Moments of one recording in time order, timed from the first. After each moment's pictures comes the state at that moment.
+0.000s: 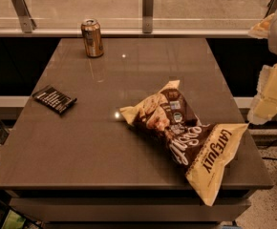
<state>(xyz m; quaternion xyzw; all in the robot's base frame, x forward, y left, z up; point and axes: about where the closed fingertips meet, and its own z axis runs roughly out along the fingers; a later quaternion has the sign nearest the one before) 0.438 -0.213 0.990 -0.60 0.78 -0.05 0.18</state>
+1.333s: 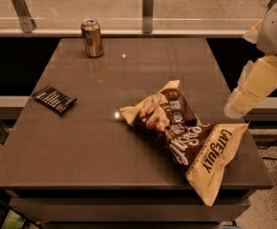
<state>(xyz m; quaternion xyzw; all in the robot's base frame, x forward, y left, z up) 0.445 -0.192 0.985 -0.53 0.82 0.01 0.22</state>
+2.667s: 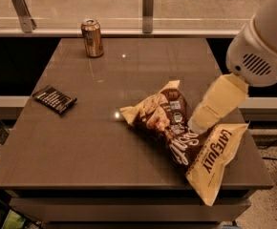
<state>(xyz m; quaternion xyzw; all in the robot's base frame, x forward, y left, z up) 0.420 -0.154 0.966 -0.43 0.89 0.00 0.19</state>
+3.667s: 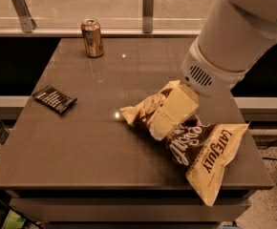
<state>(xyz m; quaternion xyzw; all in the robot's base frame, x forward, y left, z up) 0.420 -0.102 0.931 -0.38 0.91 0.02 0.14</state>
